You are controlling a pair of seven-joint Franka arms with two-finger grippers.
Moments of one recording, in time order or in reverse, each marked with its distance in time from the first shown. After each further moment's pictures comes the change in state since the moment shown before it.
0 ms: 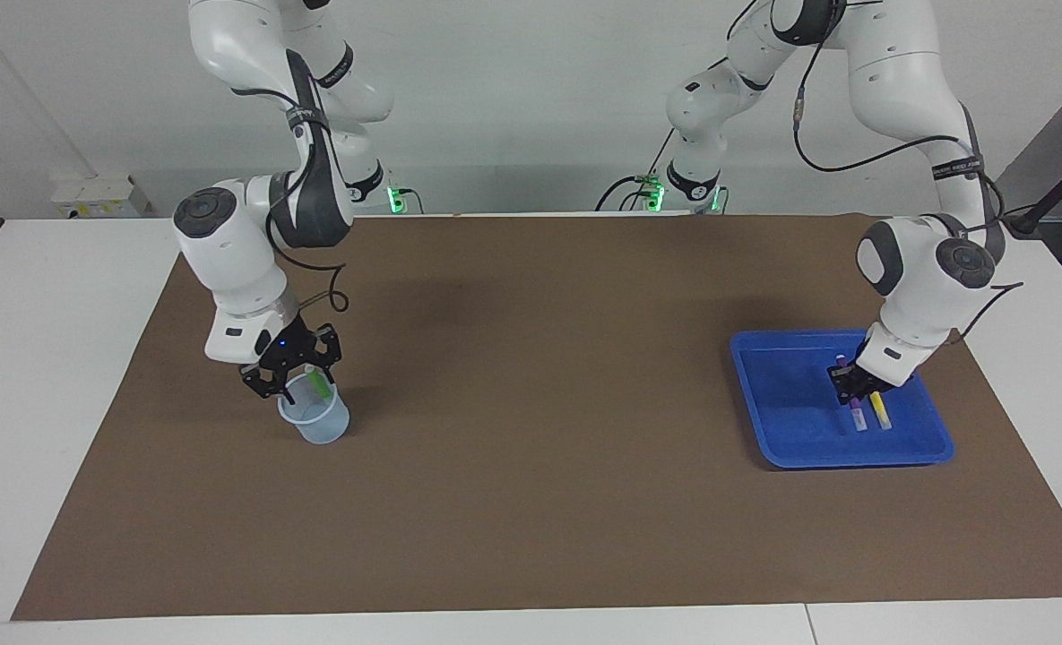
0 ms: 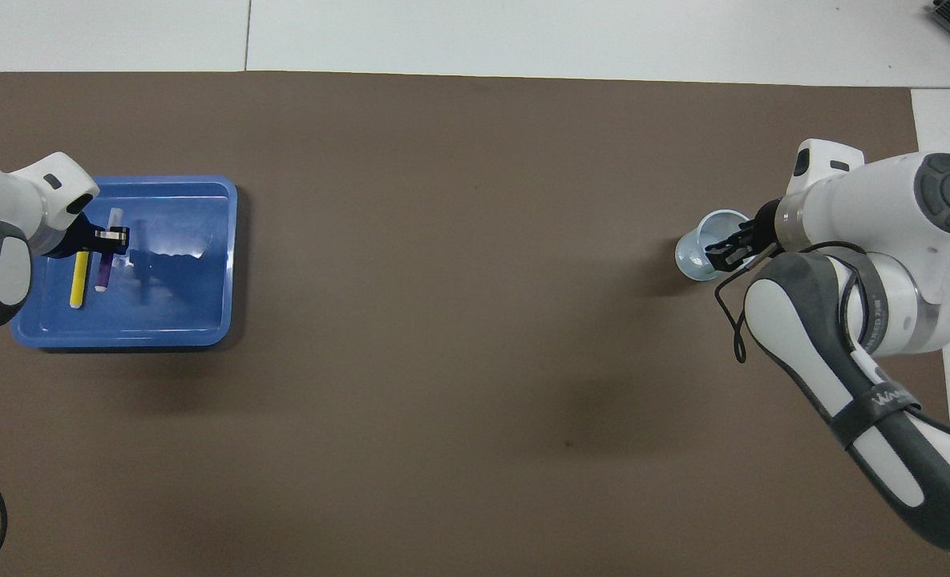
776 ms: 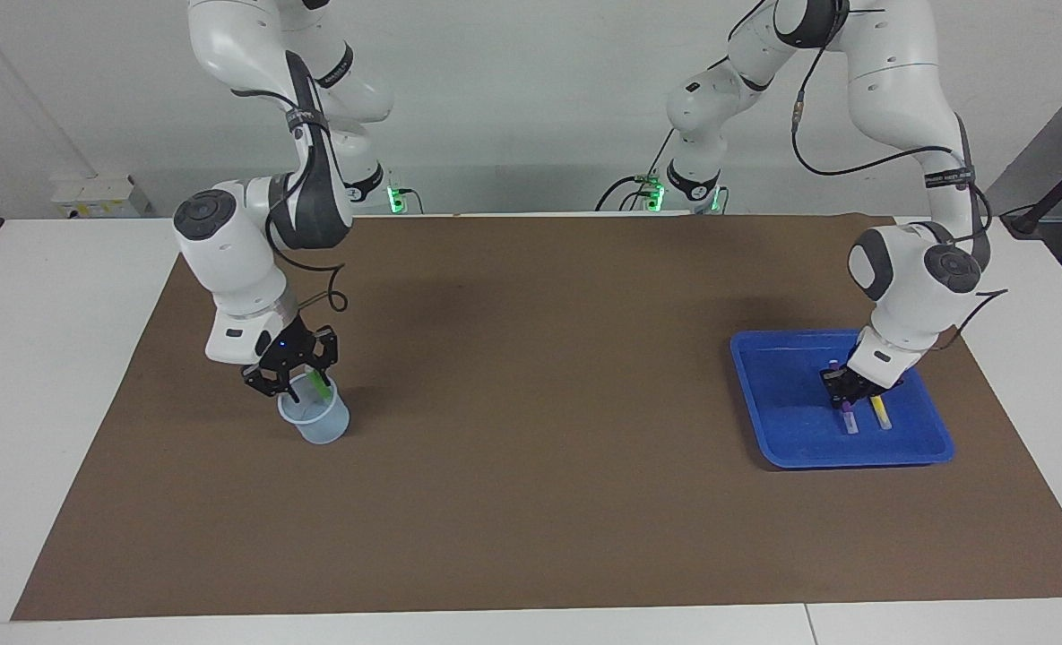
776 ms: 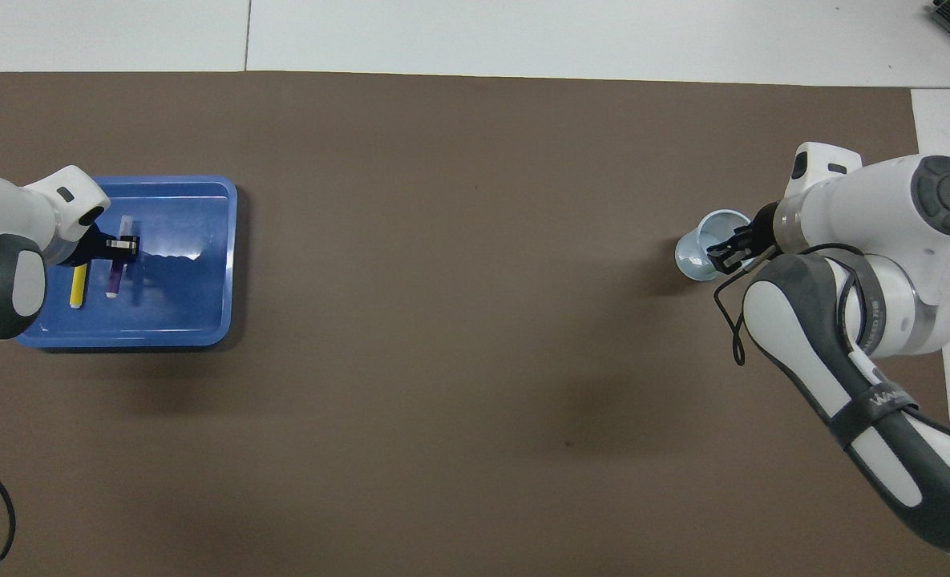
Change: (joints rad) left arm 0.008 0.008 -0.003 -0.053 0.000 0.063 0.006; right arm -0.001 0.000 0.003 -0.008 0.000 -0.001 -0.001
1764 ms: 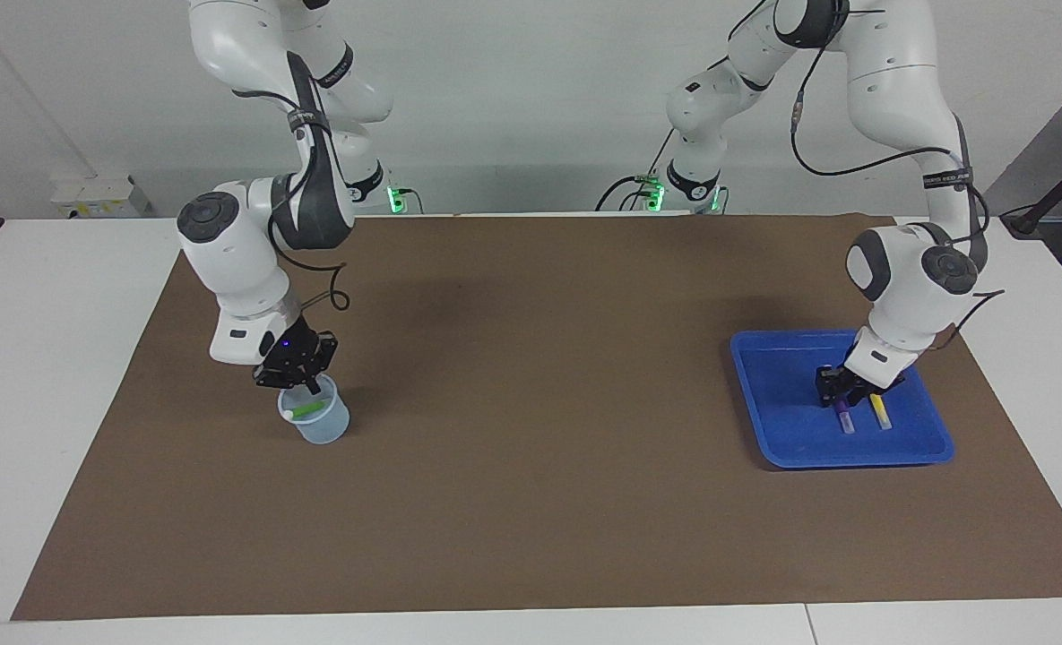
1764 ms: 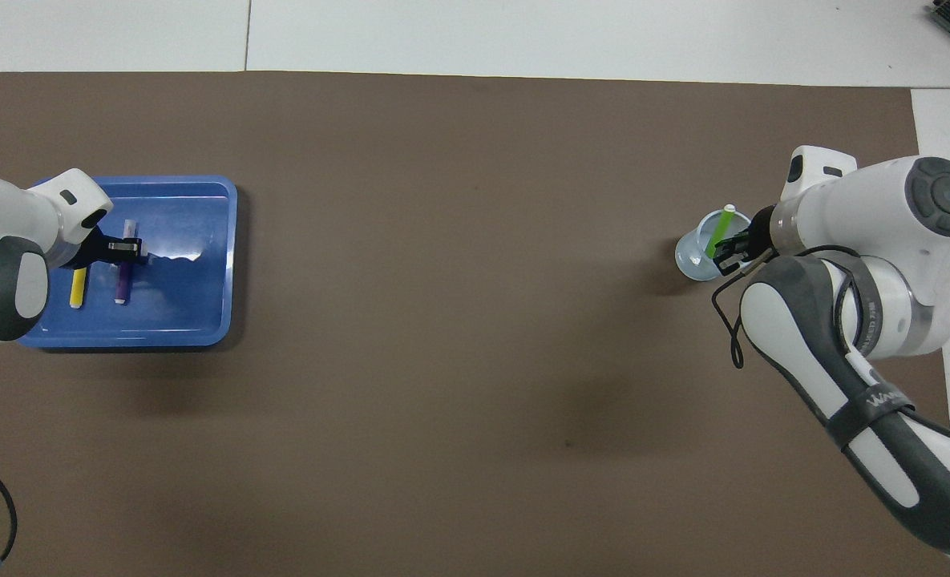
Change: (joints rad) left arm 0.000 0.000 0.000 -0.007 0.000 0.000 0.000; right arm 0.000 0.000 0.003 -0.005 0.000 -0.009 0.001
